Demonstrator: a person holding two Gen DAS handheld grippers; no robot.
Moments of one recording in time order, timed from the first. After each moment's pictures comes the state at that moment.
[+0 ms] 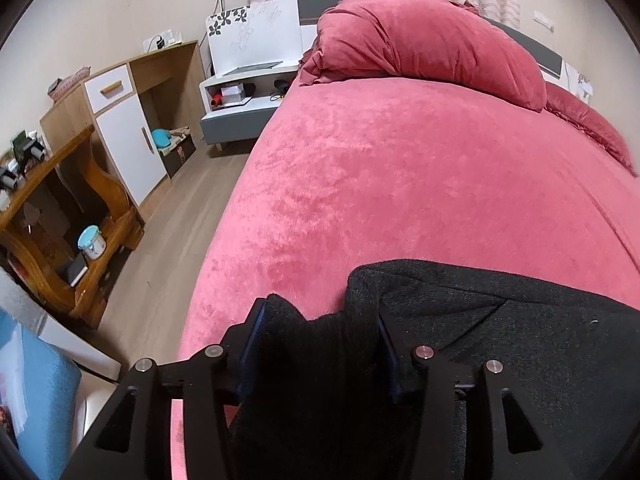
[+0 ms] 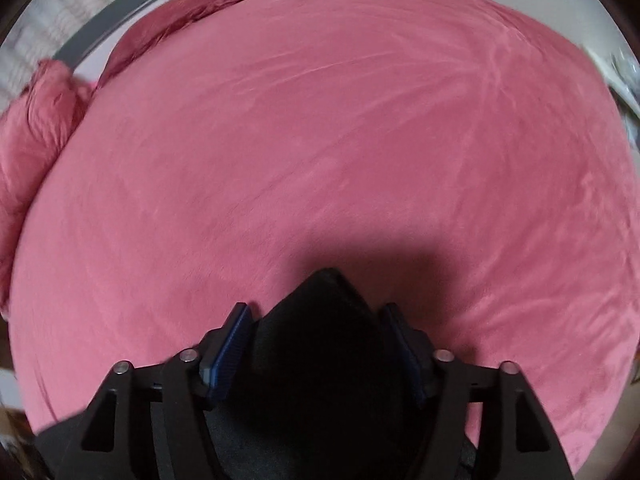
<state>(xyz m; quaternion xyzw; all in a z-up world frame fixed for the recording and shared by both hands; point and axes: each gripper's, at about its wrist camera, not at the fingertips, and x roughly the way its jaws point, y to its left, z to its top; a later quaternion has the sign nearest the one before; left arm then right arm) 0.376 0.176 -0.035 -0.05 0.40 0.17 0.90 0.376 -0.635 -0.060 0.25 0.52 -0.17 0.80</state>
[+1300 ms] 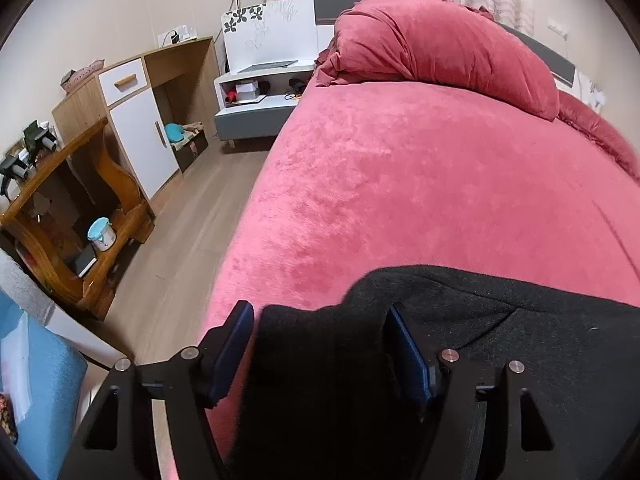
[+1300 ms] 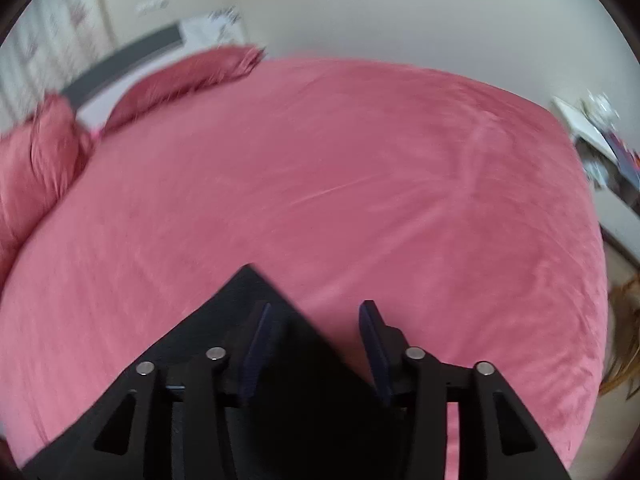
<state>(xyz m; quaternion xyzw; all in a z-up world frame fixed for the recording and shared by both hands) 0.368 0.190 -0.024 -0.06 0.40 0.19 0.89 0.366 -0.628 0.002 0.22 0.39 -0.24 0.86</state>
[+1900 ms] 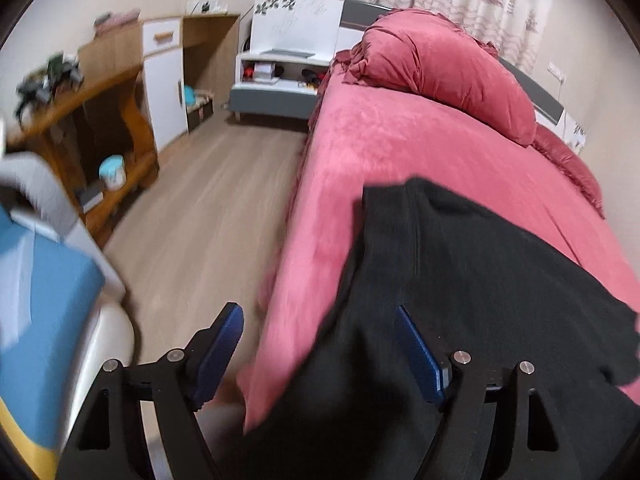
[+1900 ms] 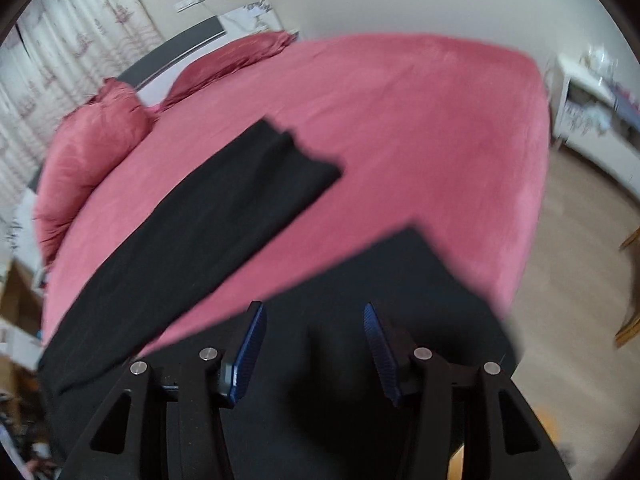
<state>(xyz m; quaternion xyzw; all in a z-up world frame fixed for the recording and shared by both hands) 0.171 0.226 -0.001 -0.16 0.39 0.15 0.89 0.108 -0.555 -0.002 0.27 0.41 -0.12 0.86</state>
